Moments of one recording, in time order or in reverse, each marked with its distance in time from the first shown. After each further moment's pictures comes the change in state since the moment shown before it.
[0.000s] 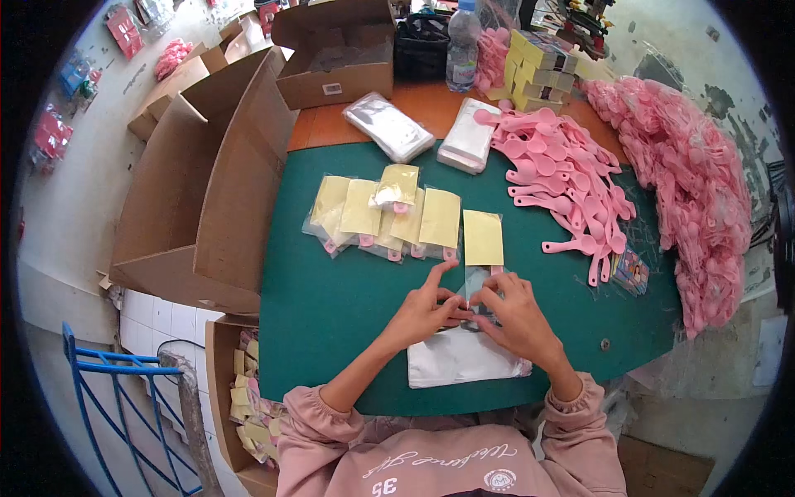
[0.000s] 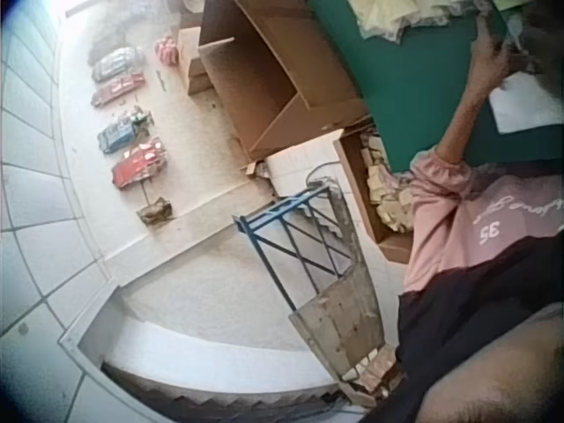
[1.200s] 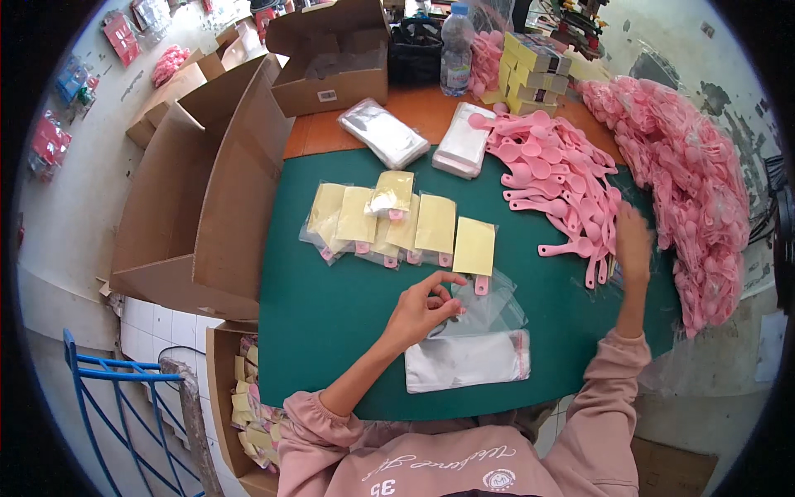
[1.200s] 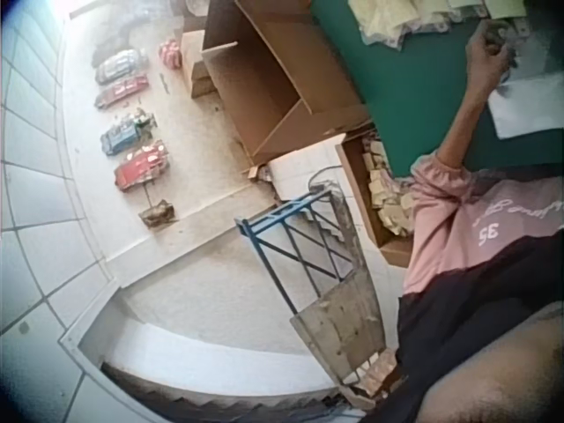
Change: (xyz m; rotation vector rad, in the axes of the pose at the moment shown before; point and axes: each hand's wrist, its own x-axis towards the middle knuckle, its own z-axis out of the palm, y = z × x) left_hand 0.010 0.000 0.003 0.053 0.108 0.108; right_hand -0.008 0.160 -0.117 0.074 0.275 0.311
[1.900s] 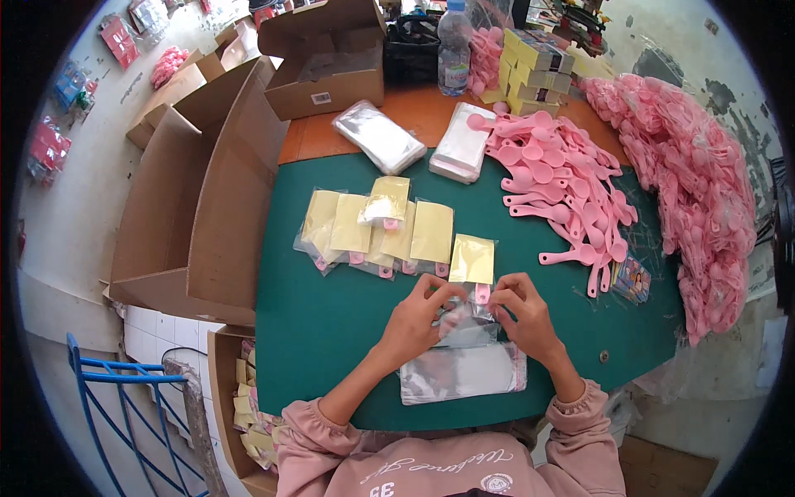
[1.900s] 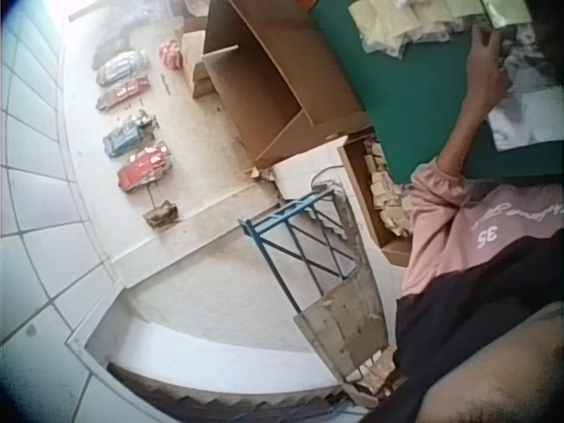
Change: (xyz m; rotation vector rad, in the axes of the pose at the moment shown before) left_hand -0.002 0.011 0.000 0.498 0.107 0.302; right_hand -0.065 -0.104 0.122 0.358 -0.098 -0.216
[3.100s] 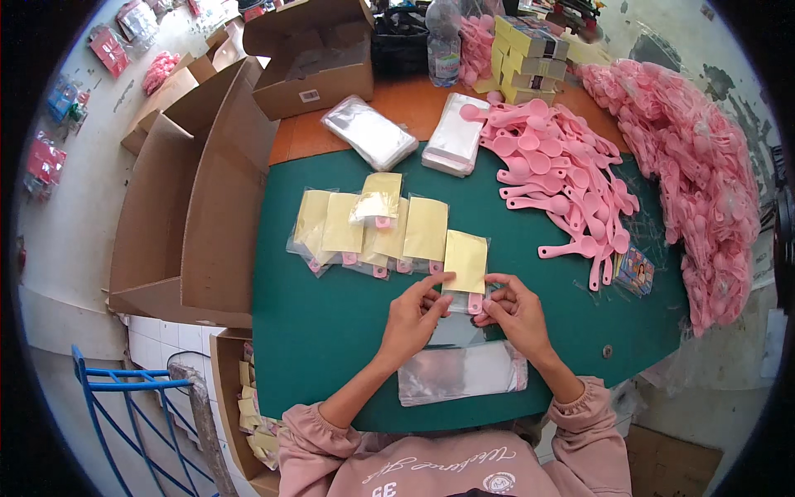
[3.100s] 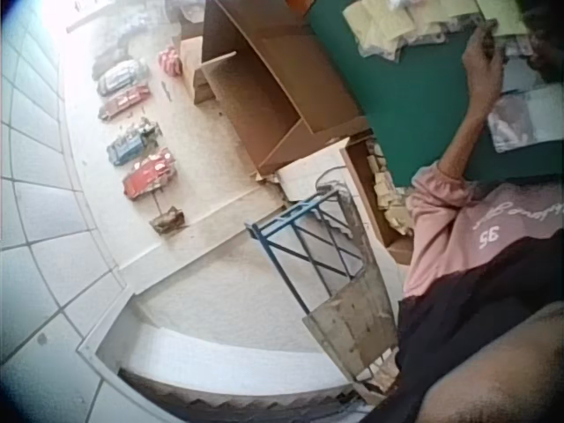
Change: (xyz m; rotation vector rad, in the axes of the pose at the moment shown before) left_hand 0.001 -0.012 0.013 -0.308 0.041 -0.330; right_hand -0.004 0.004 0.019 0.689 0.055 0.602
